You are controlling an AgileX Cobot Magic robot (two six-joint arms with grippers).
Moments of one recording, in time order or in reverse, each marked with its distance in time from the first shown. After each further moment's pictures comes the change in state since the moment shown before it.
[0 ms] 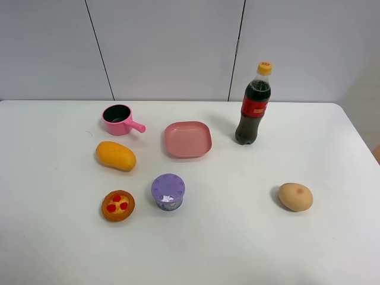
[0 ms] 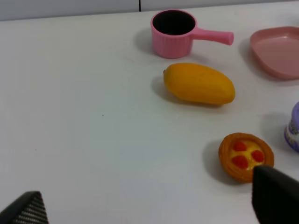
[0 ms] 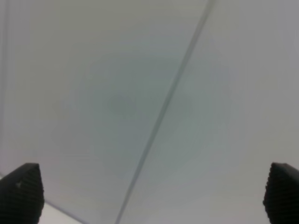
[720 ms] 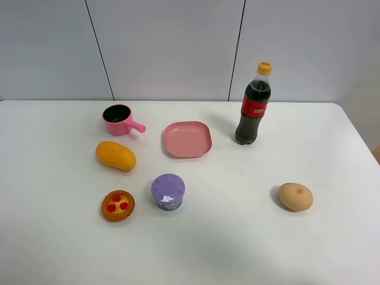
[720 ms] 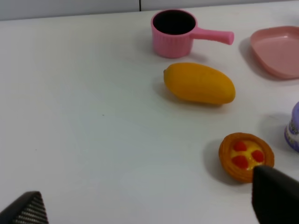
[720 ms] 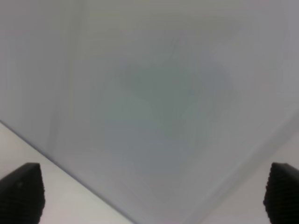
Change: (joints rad) left arm 0.000 0.000 0.000 0.001 0.000 0.000; right arm 0.196 0.392 -0.042 -0.093 -0.072 0.117
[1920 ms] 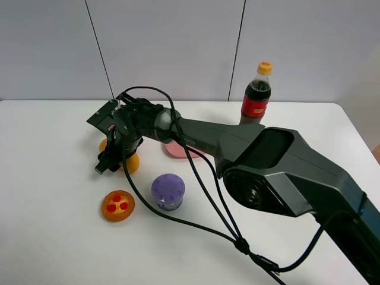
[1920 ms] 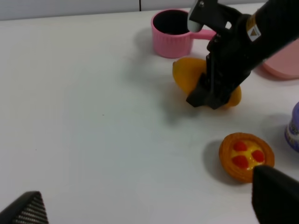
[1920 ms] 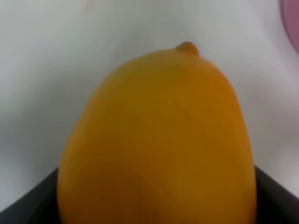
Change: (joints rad) left arm 0.000 0.000 0.000 0.000 0.000 0.000; right arm 0.000 1.079 0.002 0.539 -0.466 -0.176
